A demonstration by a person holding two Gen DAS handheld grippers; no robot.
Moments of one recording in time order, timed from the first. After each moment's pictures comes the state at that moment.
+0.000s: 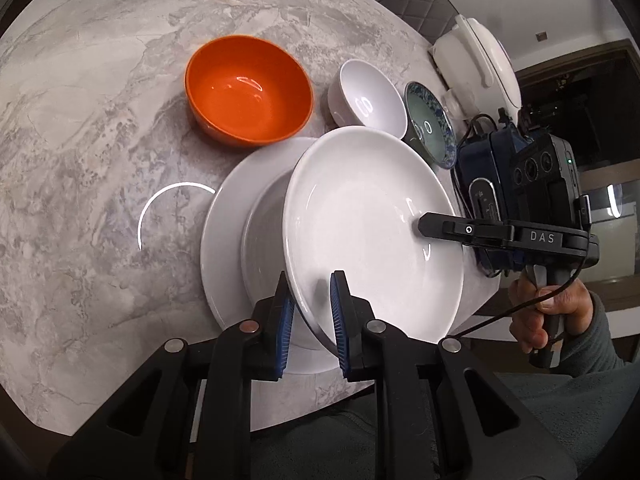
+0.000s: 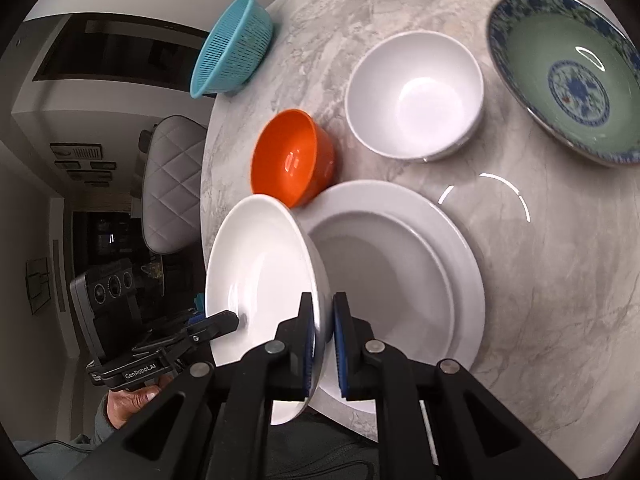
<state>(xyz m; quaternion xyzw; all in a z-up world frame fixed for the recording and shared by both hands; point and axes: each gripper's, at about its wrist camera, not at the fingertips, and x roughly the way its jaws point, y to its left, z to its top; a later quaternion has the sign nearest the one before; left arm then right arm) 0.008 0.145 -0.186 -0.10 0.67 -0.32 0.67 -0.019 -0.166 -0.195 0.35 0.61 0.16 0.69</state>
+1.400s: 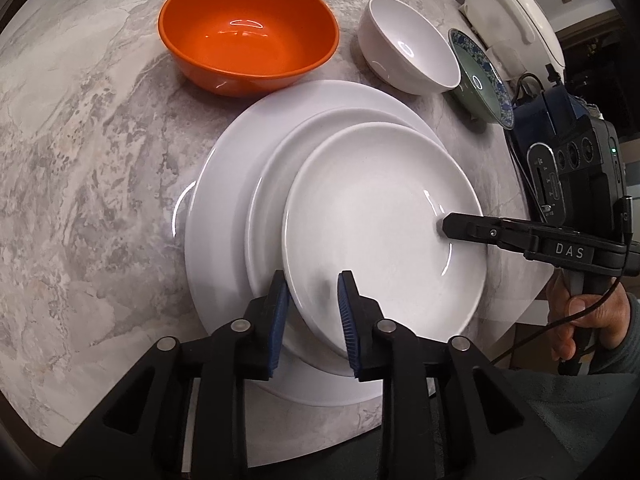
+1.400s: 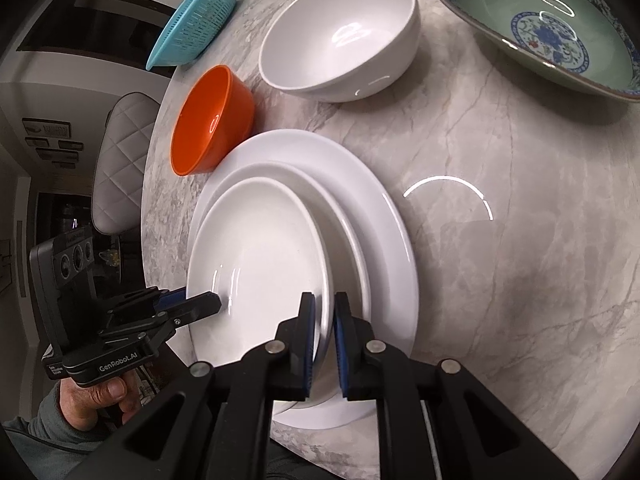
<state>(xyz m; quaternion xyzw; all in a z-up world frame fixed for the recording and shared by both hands) 0.002 0.097 -0.262 -0.02 0.68 -0.28 0.68 -0.039 -0.166 -0.249 0.29 0.63 0.12 0.71</state>
